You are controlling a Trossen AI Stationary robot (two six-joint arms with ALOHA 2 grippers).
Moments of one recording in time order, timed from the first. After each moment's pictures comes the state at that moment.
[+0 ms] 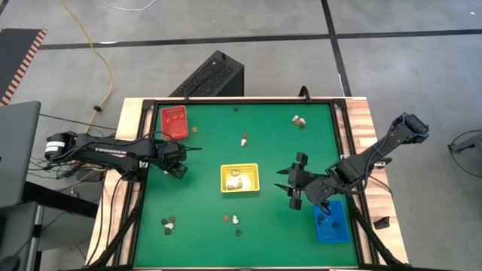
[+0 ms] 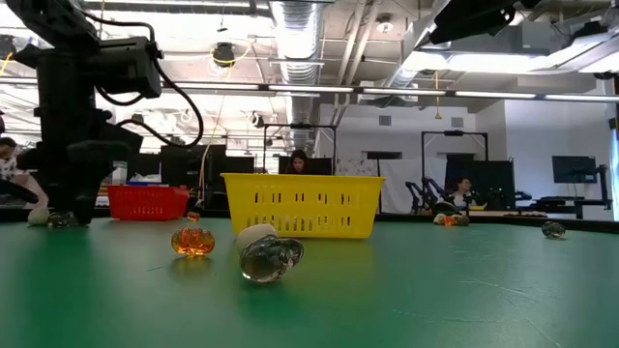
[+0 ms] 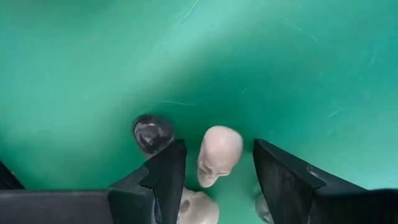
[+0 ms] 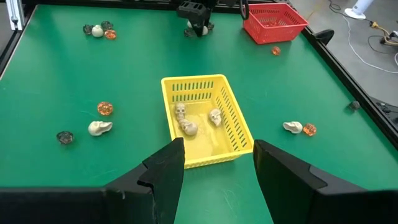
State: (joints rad) left arm 0.16 1.05 0.44 -0.73 -0.11 -0.86; right arm 0.55 1.18 0.92 -0.41 0.70 0.36
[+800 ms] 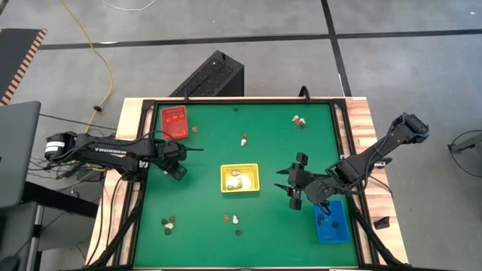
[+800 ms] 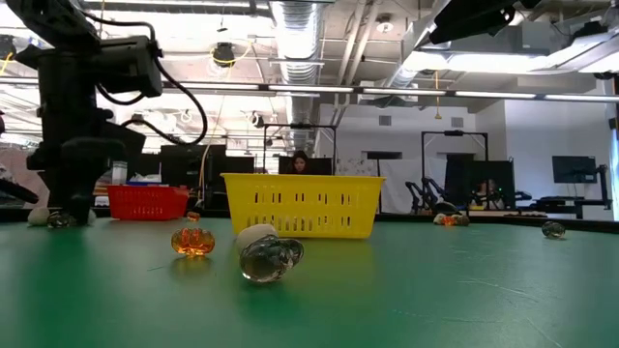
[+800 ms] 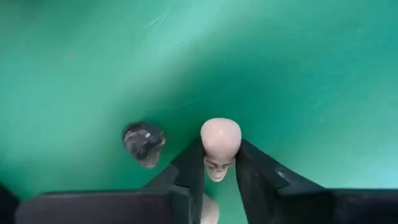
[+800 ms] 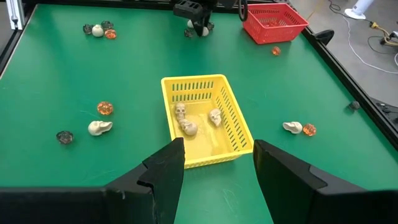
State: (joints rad) left arm 0.16 1.05 0.44 -0.70 -0.09 -0.75; right arm 0.55 1.18 0.92 -0.41 0.70 0.36
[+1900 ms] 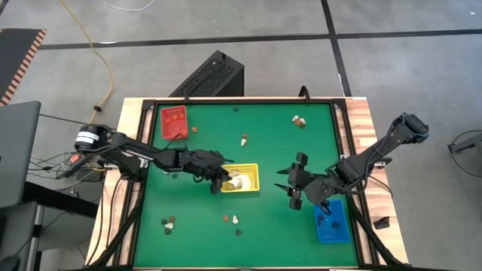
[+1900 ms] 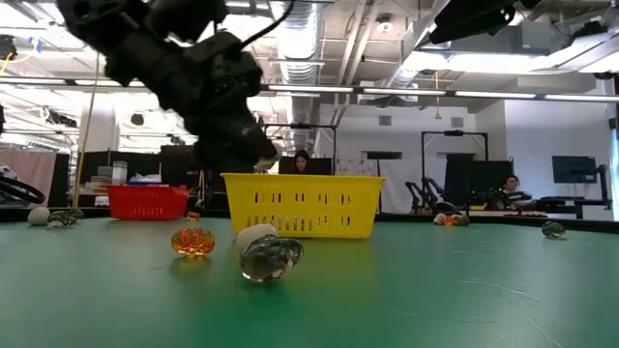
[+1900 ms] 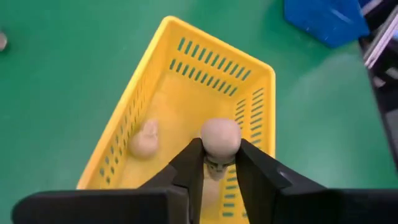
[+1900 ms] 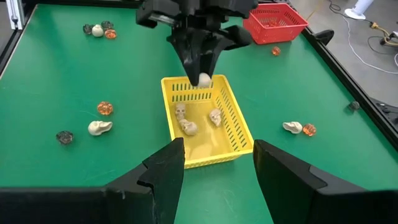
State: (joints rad) left arm -0.04 1.49 0.63 0.34 0.02 -0.50; right arm 0.55 1.18 0.92 -0.41 0.70 0.35
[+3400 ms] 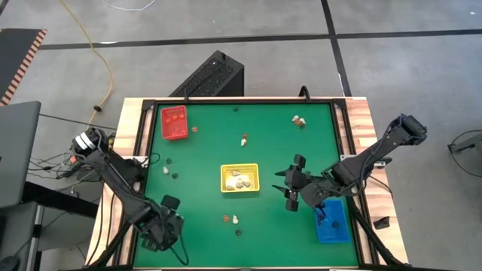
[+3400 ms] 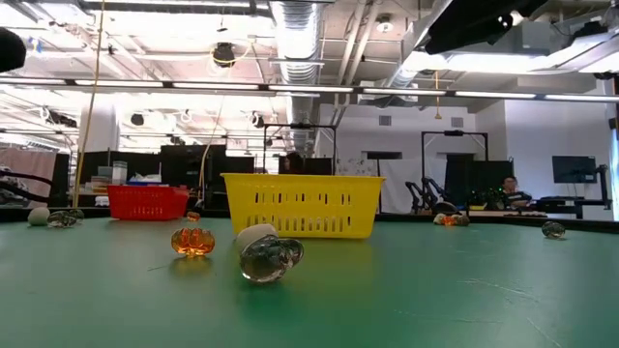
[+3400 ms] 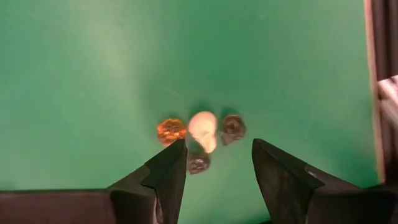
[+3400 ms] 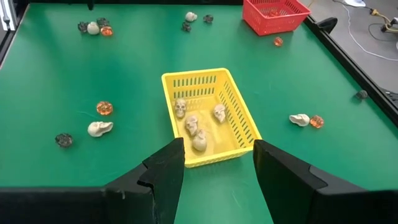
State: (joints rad) left arm -0.85 1.51 1.02 -0.88 0.03 -0.54; right arm 0.55 1.23 0.92 -0.39 0.70 0.41
